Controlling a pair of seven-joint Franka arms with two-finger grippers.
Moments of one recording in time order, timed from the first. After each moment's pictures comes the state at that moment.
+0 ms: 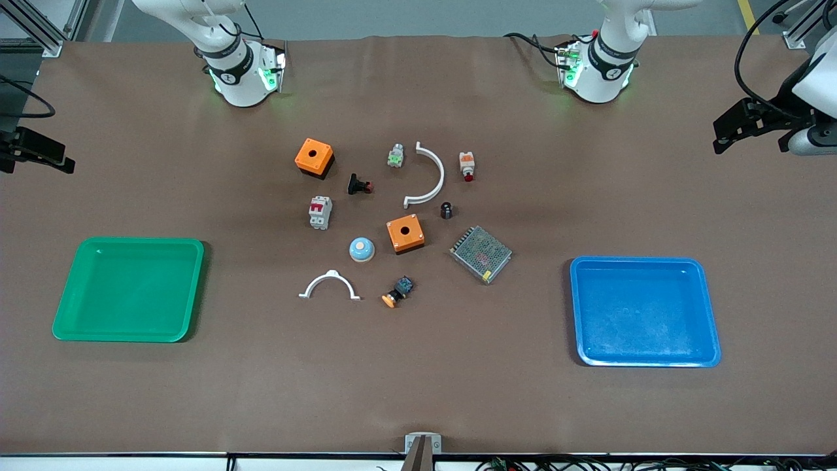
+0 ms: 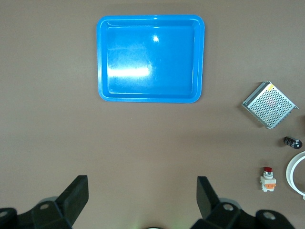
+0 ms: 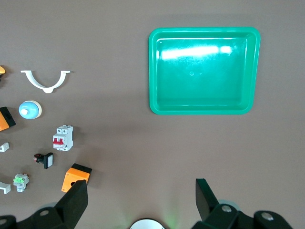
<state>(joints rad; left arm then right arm) -0.06 -0.06 -0.04 -1.55 0.05 1.48 -0.08 0.03 0.08 -0.12 -1.38 0.02 1.36 -0.07</state>
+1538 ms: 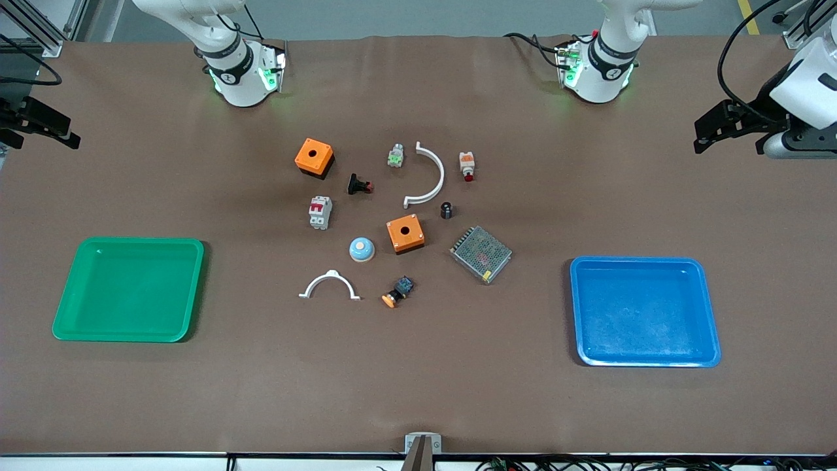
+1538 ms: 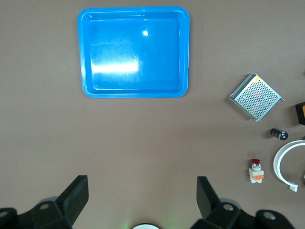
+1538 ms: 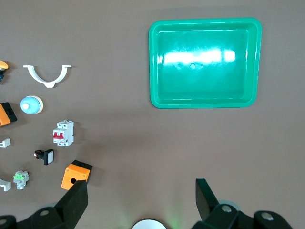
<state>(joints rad) -0.07 -0.06 -0.05 -1.58 0.01 1.49 -0.08 0.02 -0.10 -0.13 -1.61 0.02 1.45 -0.07</state>
